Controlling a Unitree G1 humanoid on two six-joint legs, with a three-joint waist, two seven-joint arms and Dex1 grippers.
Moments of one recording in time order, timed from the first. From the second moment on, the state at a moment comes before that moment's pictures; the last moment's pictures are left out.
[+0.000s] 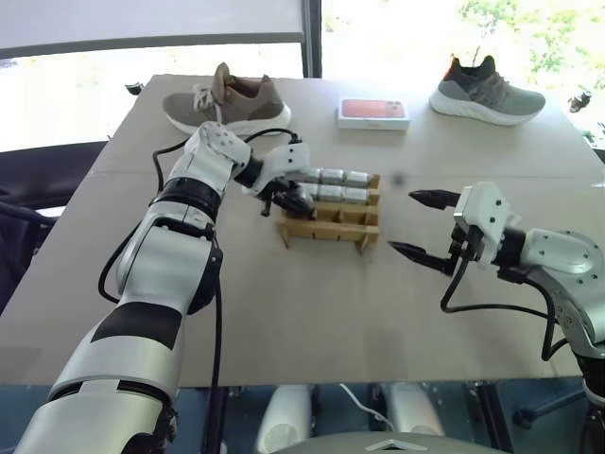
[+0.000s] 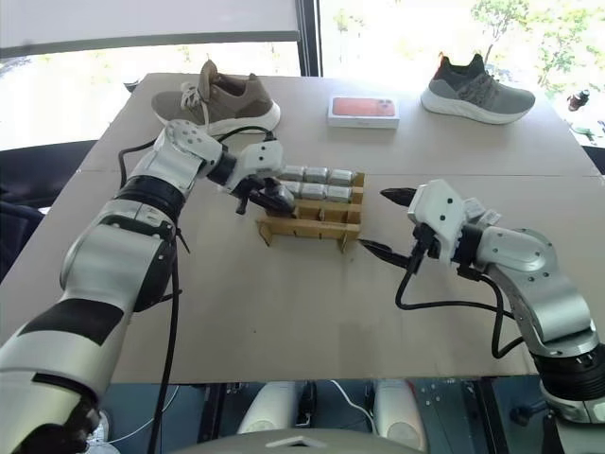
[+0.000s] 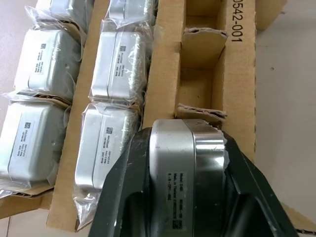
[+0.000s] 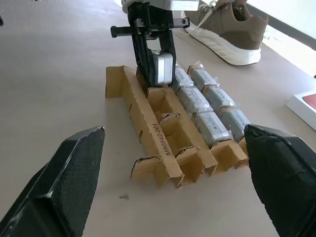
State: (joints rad) left arm -1.30 0.47 -0.27 1.23 0.25 -0.16 -1.48; right arm -0.28 -0.68 0.02 -0.46 0.41 0.42 0.83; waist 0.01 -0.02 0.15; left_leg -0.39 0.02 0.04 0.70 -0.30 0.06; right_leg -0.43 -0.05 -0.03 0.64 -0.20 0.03
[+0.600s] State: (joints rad) left arm -1.29 0.50 -0.30 1.23 0.28 -0.21 -1.48; right arm -0.28 -0.65 0.03 -0.46 0.41 0.42 0.82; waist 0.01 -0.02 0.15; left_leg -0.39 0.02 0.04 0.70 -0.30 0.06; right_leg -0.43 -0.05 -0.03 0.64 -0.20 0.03
